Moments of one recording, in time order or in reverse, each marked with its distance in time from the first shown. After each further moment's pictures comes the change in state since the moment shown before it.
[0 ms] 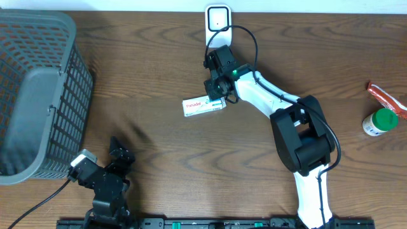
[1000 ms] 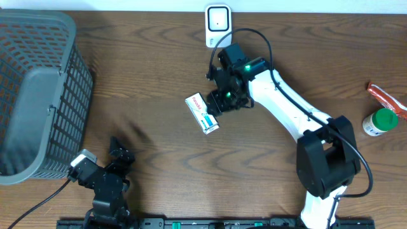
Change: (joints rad) left arm 0.000 0.000 0.000 0.000 0.000 0.000; right arm 0.000 -0.239 -0.020 -0.373 -0.261 -0.043
